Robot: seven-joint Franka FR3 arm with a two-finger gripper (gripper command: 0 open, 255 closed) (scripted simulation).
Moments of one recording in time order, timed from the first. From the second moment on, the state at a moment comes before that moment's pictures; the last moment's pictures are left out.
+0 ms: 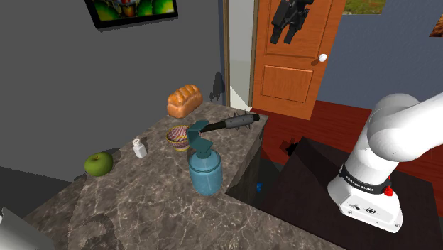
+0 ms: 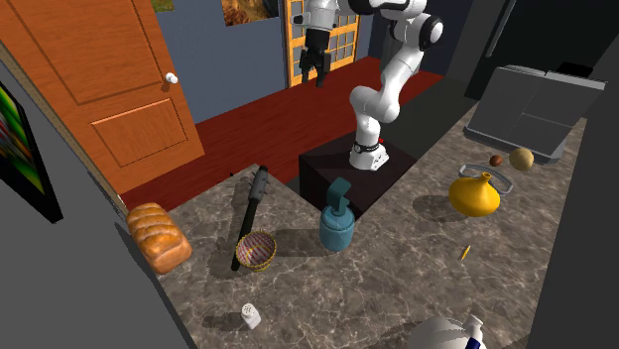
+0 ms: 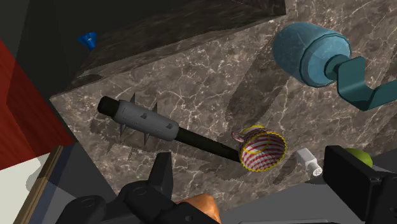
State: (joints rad) arm -0.02 -0.81 -0.05 -2.26 0.12 1.71 0.05
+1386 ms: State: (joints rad) arm 0.10 -0.60 0.33 -2.49 0.18 2.21 0.22
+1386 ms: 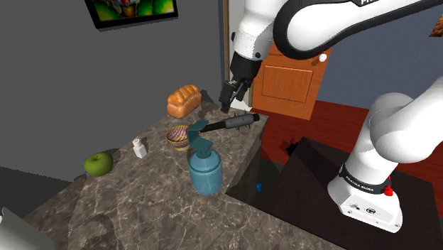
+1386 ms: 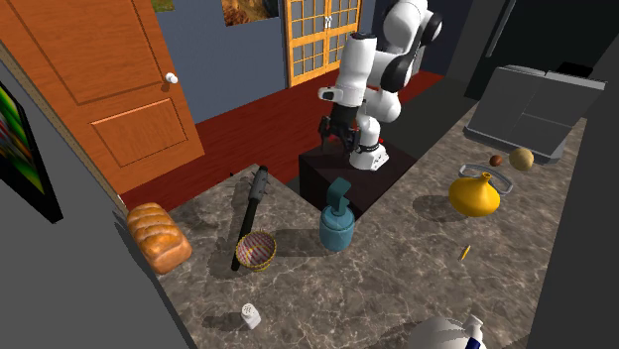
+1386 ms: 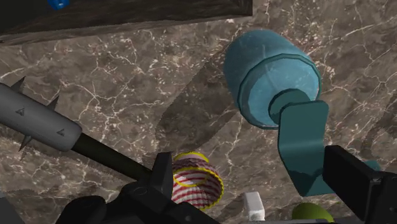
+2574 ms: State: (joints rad) arm 0.04 -0.25 0.60 -2.48 0.01 2.54 0.44
